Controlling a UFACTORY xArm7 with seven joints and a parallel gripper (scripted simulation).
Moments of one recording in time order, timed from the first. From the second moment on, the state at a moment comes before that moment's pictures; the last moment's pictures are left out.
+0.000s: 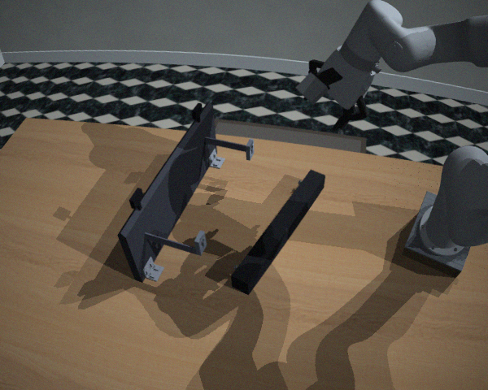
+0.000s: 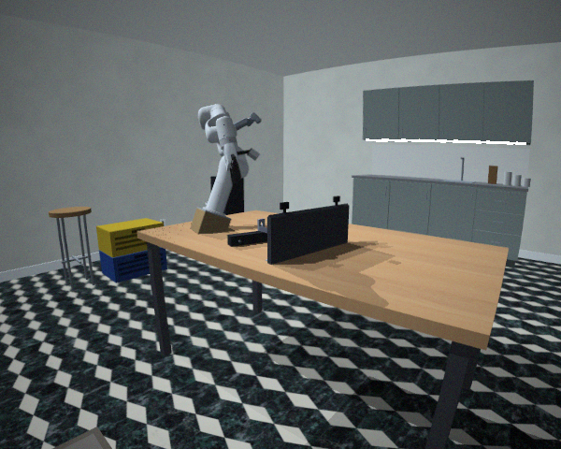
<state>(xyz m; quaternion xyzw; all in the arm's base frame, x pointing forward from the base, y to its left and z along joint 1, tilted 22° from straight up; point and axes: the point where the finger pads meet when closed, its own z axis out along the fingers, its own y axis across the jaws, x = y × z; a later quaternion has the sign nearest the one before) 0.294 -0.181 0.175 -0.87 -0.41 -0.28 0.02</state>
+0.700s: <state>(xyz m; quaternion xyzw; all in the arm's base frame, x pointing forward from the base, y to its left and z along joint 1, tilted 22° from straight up) 0.350 -0.071 0.237 -0.80 -0.57 -0.15 0.11</state>
